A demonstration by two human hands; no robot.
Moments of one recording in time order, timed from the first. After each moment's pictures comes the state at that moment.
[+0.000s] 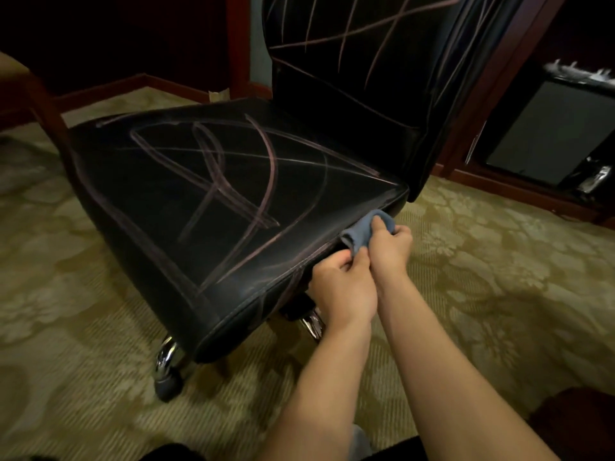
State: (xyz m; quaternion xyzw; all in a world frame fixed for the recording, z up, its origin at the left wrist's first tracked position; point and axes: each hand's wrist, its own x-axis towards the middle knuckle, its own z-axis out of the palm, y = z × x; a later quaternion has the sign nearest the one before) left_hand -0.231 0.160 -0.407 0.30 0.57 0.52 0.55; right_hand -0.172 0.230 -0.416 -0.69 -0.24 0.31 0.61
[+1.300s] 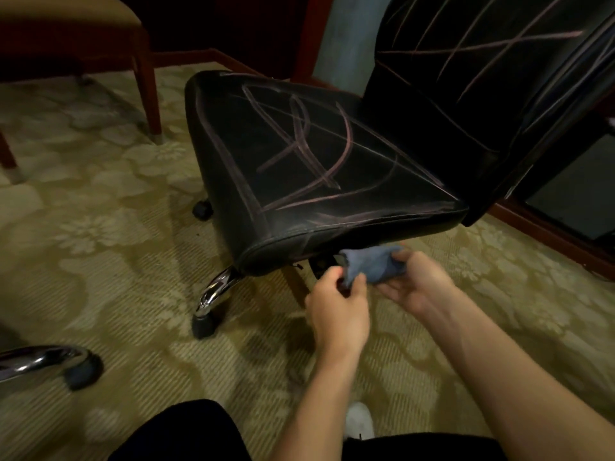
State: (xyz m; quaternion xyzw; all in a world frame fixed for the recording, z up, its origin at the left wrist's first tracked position) left_hand -0.306 0.095 -0.481 0.34 0.64 0.55 0.42; right_hand -0.227 0.151 -0.415 -0.71 -0.21 0.51 0.44
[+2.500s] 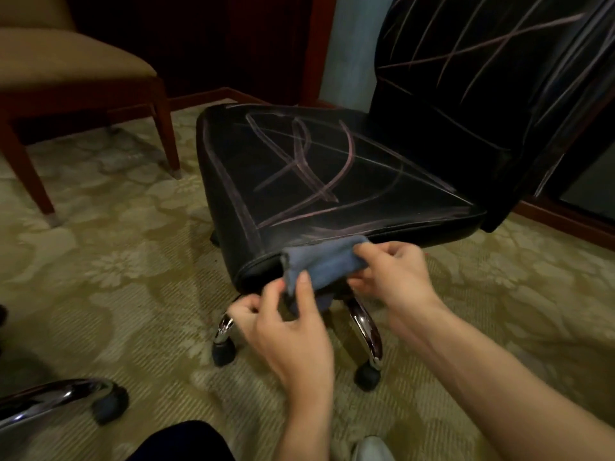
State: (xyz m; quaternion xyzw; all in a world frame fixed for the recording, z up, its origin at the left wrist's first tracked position) left_hand -0.350 0.077 -0.480 0.25 0.67 0.69 0.13; right_hand -0.273 0.126 -0.396 -0.64 -0.38 0.49 0.45
